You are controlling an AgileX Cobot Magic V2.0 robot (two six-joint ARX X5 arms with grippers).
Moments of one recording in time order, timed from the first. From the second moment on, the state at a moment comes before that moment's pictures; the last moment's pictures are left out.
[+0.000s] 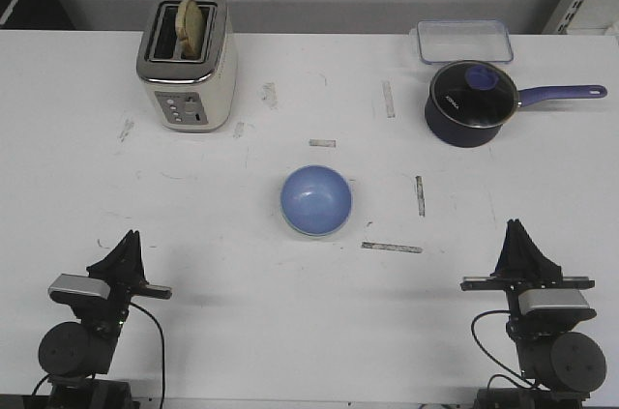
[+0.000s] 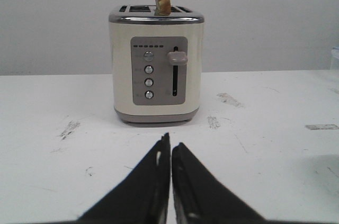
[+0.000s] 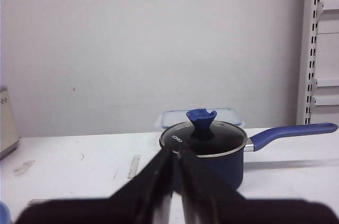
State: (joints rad) left arm -0.07 0.11 0.16 0.12 0.02 -0.02; right arm 0.02 0.22 0.35 0.02 -0.03 0.08
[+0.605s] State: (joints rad) left arm -0.02 0.01 0.04 0.11 0.02 0.01; right arm 0.02 0.22 0.35 0.02 -0.03 0.08
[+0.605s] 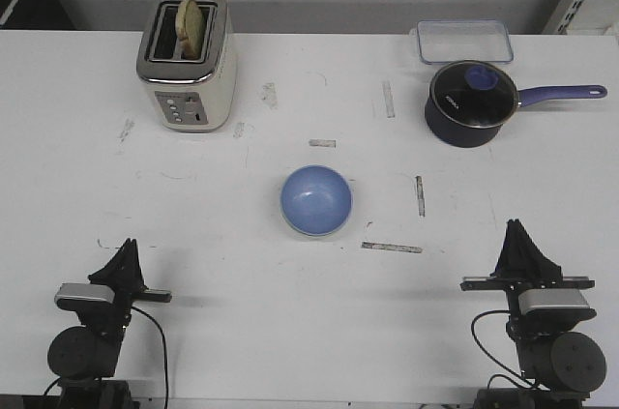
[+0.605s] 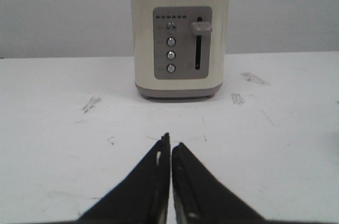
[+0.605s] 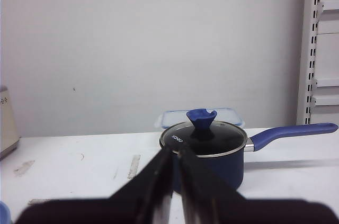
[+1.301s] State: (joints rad) left arm -0.02 0.01 0.03 0.11 -0.05 0.01; right arm 0.02 0.22 0.35 0.02 -0.03 0.08
